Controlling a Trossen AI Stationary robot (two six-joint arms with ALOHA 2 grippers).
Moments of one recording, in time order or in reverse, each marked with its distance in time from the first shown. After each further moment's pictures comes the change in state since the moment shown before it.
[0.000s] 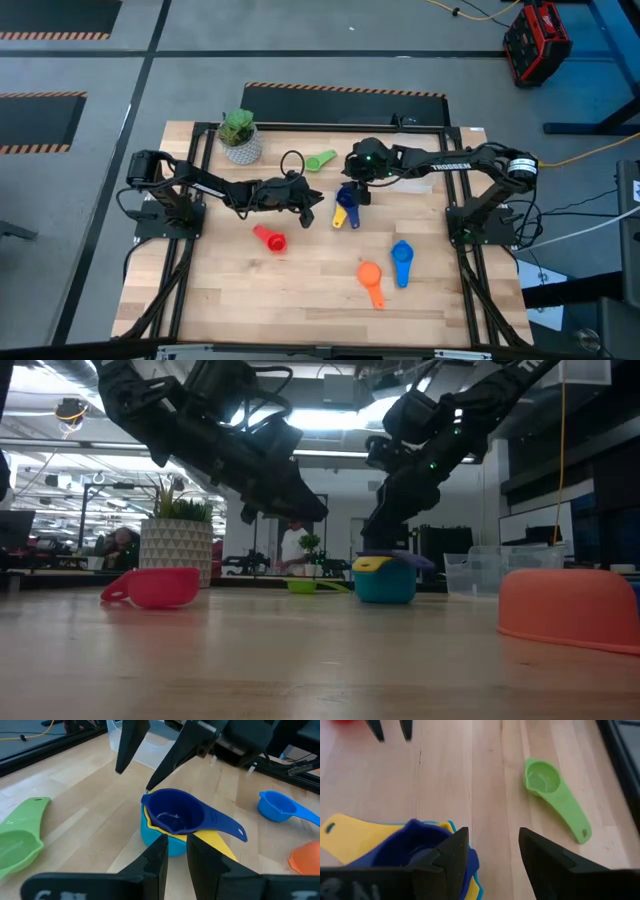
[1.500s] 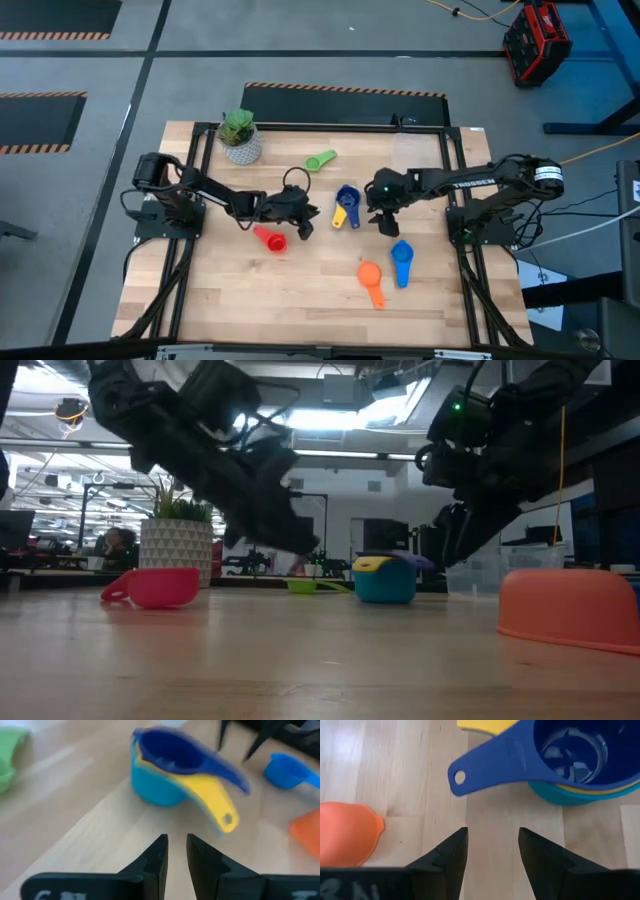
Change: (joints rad) left arm -0.092 0.073 -0.001 -0.082 -0.056 -0.179; right arm 0.171 -0.199 -0.248 -0.196 -0.131 0.265
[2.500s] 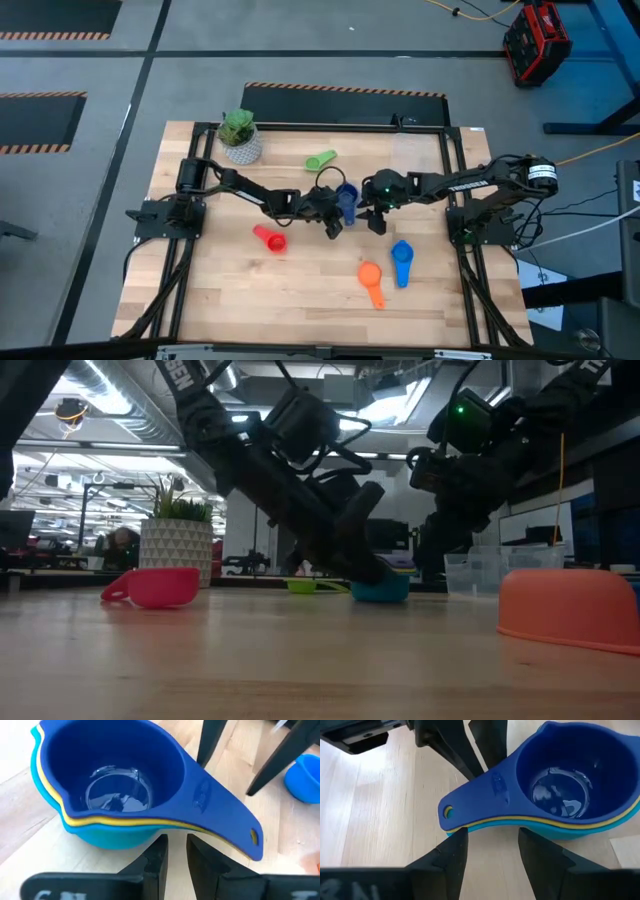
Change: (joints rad) left arm 0.055 0.311 0.366 -0.127 0.109 -0.003; right arm 0.000 0.052 -0.084 0.354 0.053 0.179
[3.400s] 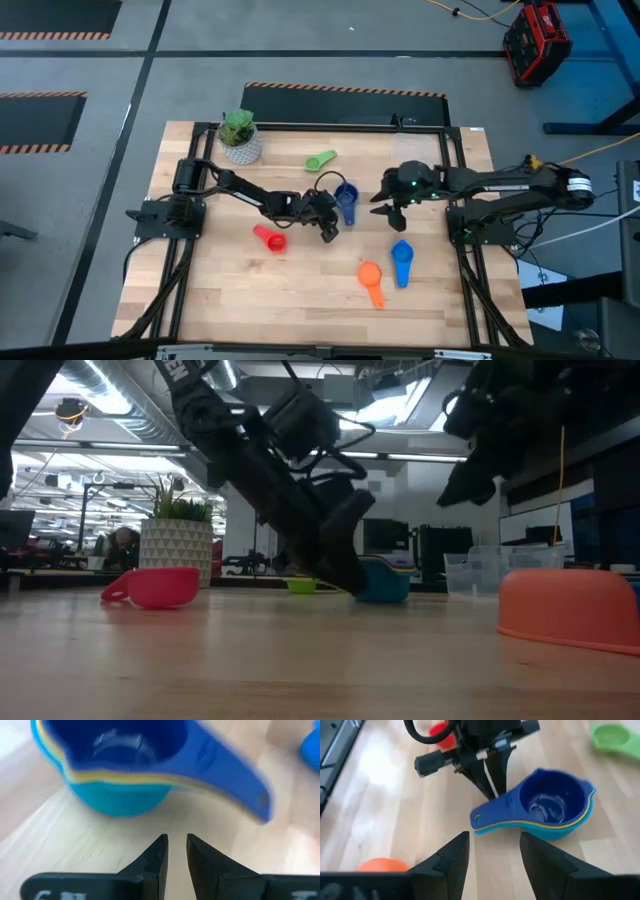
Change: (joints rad) left arm -0.024 -0.028 0.001 -0.132 -0.011 0.000; right arm -0.001 -0.384 0.001 -0.266 -0.011 -0.030
